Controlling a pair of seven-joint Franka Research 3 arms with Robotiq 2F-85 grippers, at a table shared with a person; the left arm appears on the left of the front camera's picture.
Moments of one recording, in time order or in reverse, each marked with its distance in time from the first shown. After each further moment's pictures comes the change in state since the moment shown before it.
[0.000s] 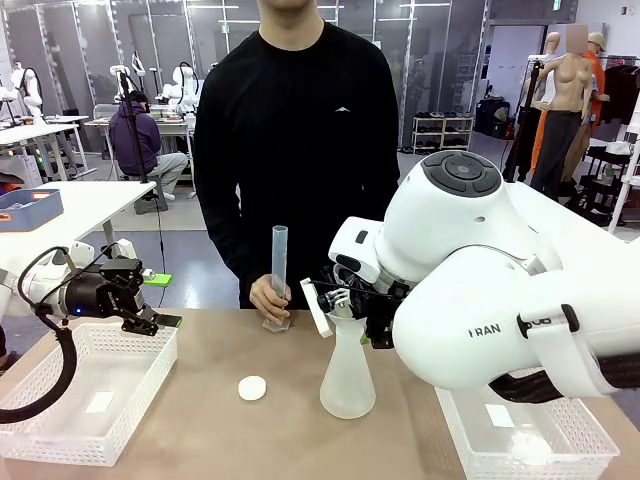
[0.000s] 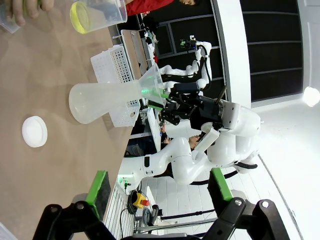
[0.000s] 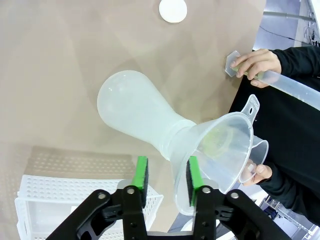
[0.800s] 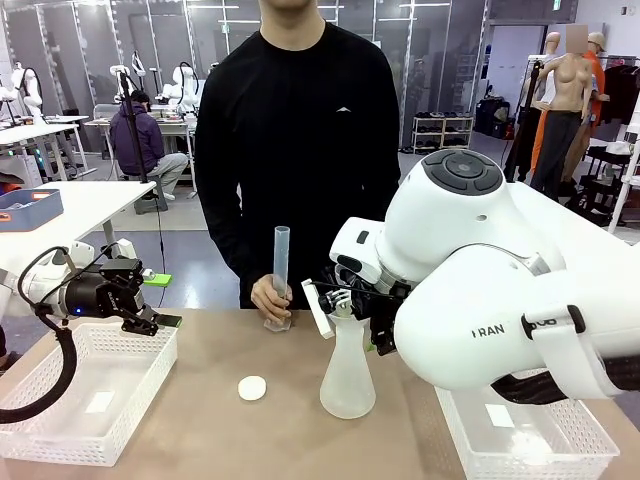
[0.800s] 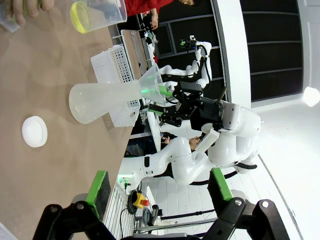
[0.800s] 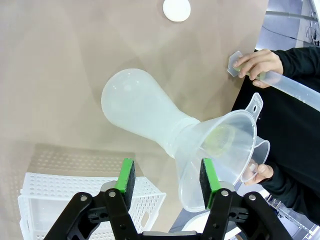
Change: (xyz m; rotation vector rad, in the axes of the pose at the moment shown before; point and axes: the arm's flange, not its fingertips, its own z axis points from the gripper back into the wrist) left arm 0.000 0.000 0.000 0.000 0.000 0.000; right arm 0.000 0.002 0.003 0.010 0.006 0.000
